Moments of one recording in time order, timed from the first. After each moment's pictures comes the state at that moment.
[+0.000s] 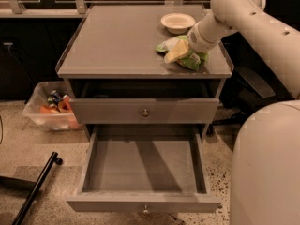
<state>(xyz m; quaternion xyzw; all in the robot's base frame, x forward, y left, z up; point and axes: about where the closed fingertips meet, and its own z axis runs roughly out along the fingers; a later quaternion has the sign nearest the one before) 0.764 -0.152 0.833 -0.20 0.93 0.12 0.28</state>
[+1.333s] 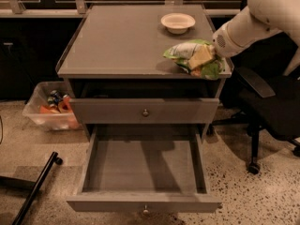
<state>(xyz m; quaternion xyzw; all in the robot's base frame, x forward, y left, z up) 0.684 -0.196 0.866 -0.22 0.93 0.13 0.28</state>
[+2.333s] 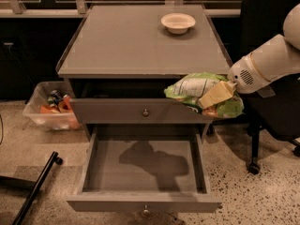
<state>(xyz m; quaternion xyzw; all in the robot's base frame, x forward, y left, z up) 0.542 -0.194 0.845 -0.34 0.89 0.19 0.23</state>
